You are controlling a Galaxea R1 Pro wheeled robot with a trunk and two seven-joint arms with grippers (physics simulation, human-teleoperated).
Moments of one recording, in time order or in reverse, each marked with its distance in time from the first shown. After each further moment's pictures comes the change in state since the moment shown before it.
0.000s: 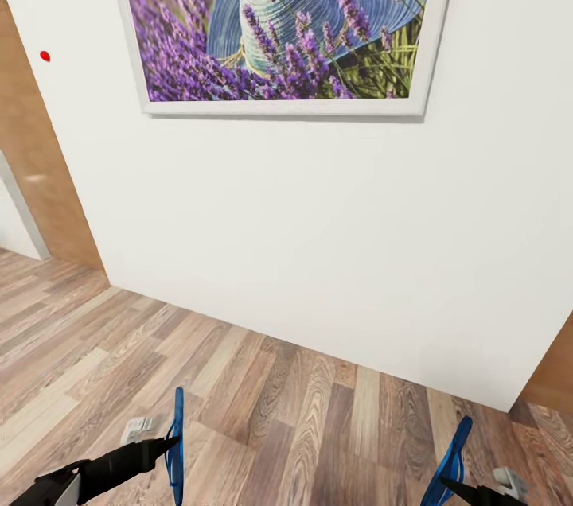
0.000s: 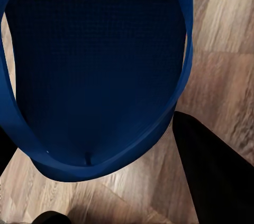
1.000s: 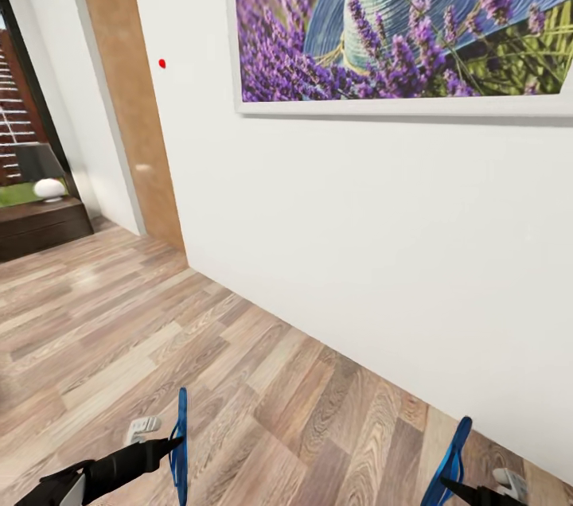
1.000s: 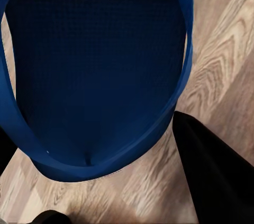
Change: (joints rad) left arm 0.000 -0.014 0.000 0.001 0.000 0.000 0.002; right arm 0.000 0.000 0.002 0.000 0.001 0.000 -0.001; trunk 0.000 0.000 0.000
